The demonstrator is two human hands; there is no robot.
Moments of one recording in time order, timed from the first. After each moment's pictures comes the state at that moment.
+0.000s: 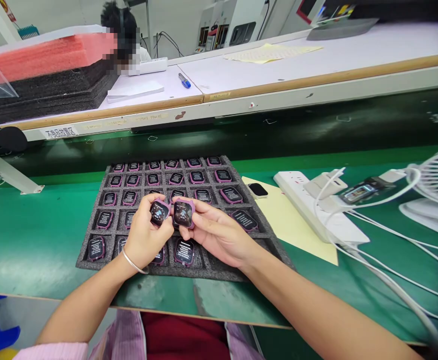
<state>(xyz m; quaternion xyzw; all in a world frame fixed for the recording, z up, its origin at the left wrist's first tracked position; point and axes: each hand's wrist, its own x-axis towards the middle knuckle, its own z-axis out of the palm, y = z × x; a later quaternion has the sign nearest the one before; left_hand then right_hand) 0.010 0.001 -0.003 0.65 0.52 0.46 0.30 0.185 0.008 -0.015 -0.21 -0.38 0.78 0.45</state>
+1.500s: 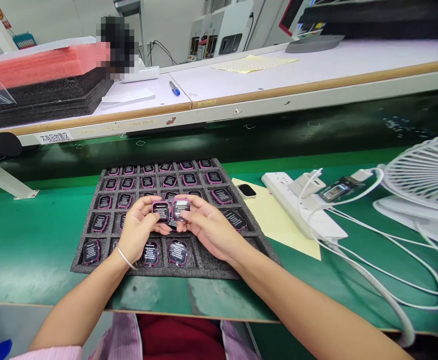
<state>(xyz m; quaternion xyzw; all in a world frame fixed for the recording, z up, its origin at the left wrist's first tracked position) 0.013 0.007 0.002 0.43 0.45 0.50 0.59 0.184 0.018 -0.023 -0.31 -0.41 0.70 0.50</state>
